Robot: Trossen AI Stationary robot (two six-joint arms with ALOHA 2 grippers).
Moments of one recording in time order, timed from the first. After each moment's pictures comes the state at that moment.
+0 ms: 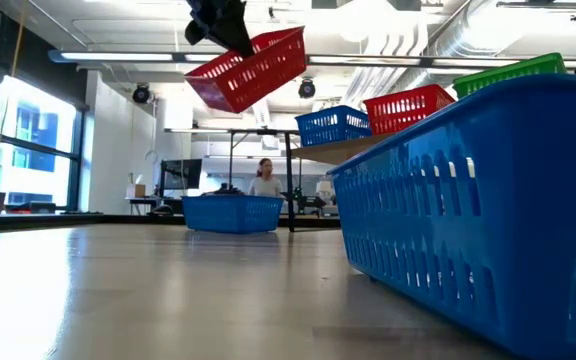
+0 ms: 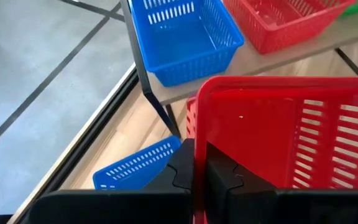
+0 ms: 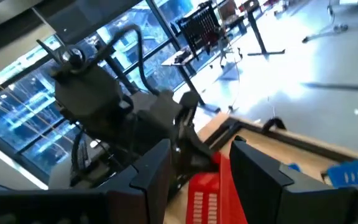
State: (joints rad) left arm 0.26 1.43 1.41 -0.77 -0.37 -0.18; right arm 0.03 1.24 1.28 -0.14 0.45 0.59
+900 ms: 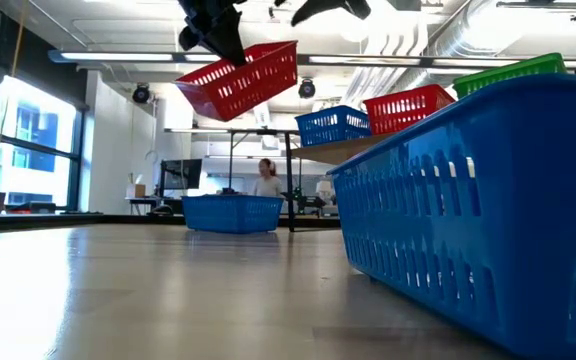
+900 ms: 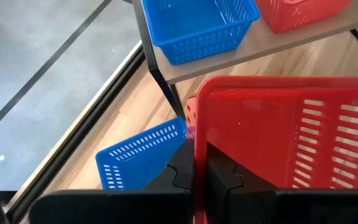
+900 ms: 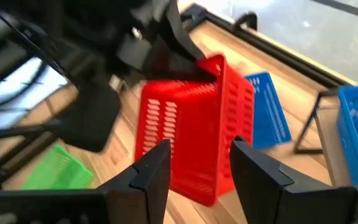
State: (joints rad) left arm 0.27 1.44 1.40 -0.83 -0.38 -0.22; right arm 0.00 1.70 1.81 -0.80 0.32 0.63
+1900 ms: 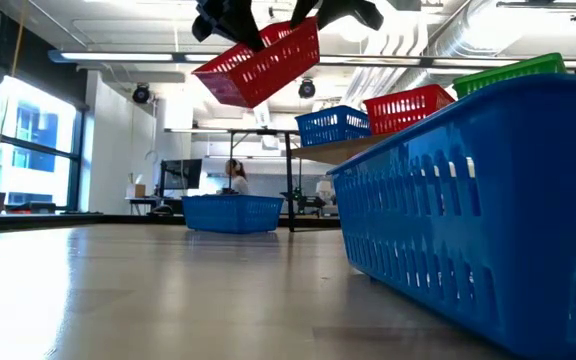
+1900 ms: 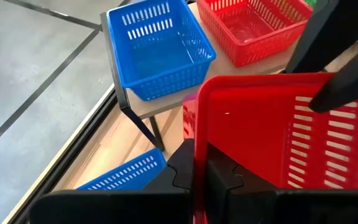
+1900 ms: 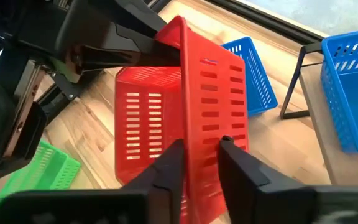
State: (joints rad) left arm 0.21 1.44 1.40 -0.70 -0.38 -0.18; right arm 0.00 1.71 1.81 -0.91 0.32 0.76
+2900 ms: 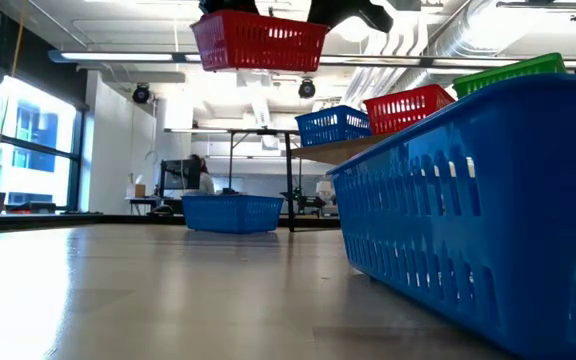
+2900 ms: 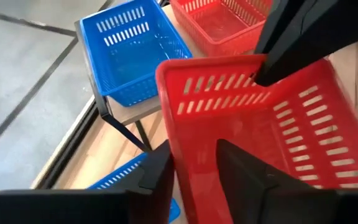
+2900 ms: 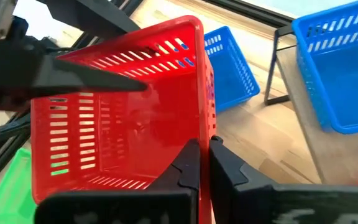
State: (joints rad) left arm 0.21 1.44 1.40 -0.69 -0.30 -0.11; right arm -0.01 1.71 1.80 -0.97 0.35 0.86
